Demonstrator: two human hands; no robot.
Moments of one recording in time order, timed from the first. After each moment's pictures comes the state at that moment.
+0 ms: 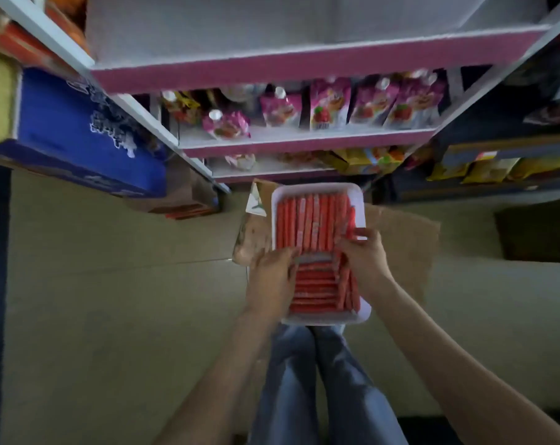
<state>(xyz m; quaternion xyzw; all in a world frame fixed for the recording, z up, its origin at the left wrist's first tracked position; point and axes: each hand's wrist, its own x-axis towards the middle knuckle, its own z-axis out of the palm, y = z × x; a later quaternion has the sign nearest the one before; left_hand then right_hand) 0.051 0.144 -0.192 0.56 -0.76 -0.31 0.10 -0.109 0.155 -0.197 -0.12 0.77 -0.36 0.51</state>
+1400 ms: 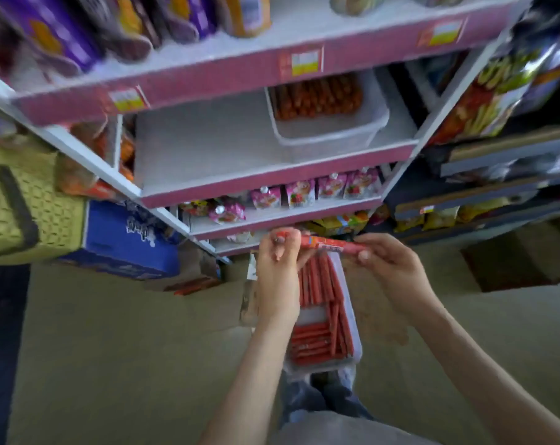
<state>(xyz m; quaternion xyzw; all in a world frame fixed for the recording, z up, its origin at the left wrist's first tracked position) -0.008 0.098 -0.026 0.52 -0.31 -0.67 0.44 -0.162 0.160 -0.042 -0.31 0.66 -0.51 0.46</state>
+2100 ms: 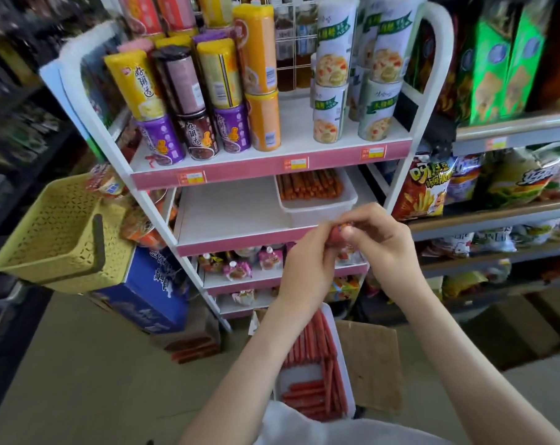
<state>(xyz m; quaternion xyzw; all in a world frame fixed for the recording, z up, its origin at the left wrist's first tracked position) -0.023 0.141 0.108 0.37 -0.78 -0.31 0.40 -0.141 0.185 0.135 -0.58 0.50 -0.60 0.24</state>
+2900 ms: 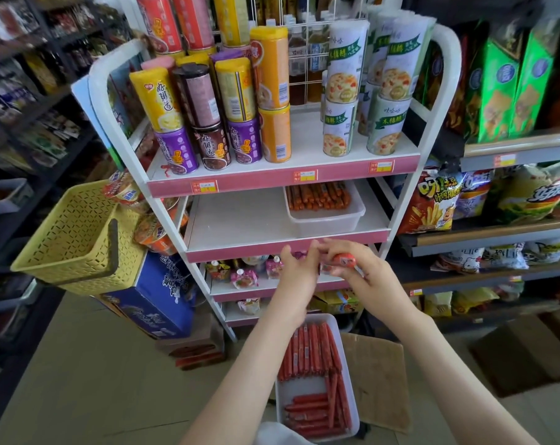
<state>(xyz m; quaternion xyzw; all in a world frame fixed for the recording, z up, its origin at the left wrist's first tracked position) -0.008 0.134 0.110 0.50 -0.47 -0.65 0.31 -0.140 0.180 0.100 -0.70 0.53 -0.46 0.18</state>
